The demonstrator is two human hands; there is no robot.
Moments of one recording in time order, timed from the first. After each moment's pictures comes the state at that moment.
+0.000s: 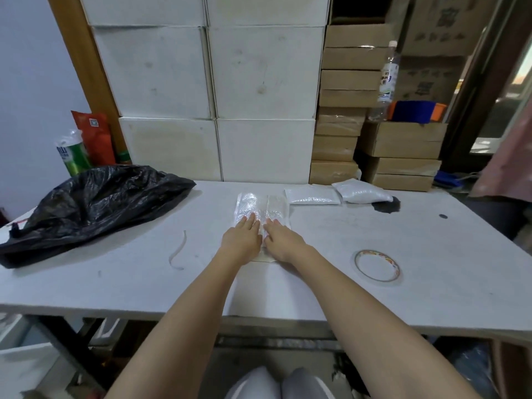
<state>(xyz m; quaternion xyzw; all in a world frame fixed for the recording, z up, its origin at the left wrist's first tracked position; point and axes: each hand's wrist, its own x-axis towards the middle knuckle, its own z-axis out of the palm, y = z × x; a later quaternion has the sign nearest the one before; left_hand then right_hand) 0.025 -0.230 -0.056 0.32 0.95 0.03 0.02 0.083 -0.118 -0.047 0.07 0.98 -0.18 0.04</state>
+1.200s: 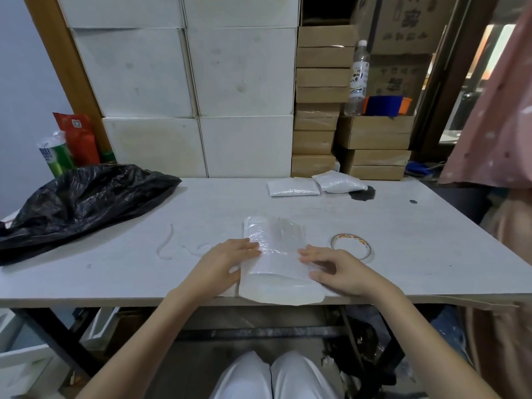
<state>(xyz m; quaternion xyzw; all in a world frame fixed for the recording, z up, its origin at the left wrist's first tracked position) 0.100 -0.296 -0.063 0.53 0.82 0.21 -0.06 0.248 -0.043 -0.062 0.00 0.91 -0.41 -0.02</state>
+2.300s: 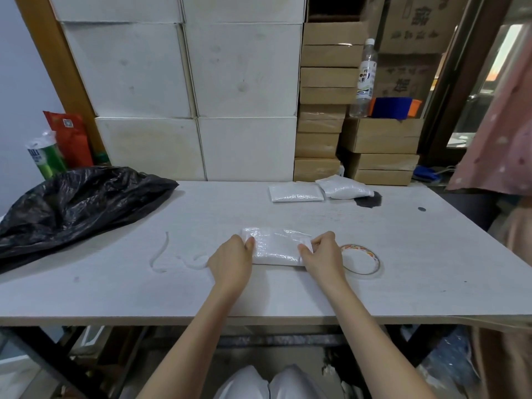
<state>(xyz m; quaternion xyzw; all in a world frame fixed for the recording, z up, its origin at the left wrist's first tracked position) 0.097 -0.228 -0.054 0.13 0.95 0.29 -0.05 0.179 -0.083 -0.053 0.31 0.81 -0.43 -0.23</state>
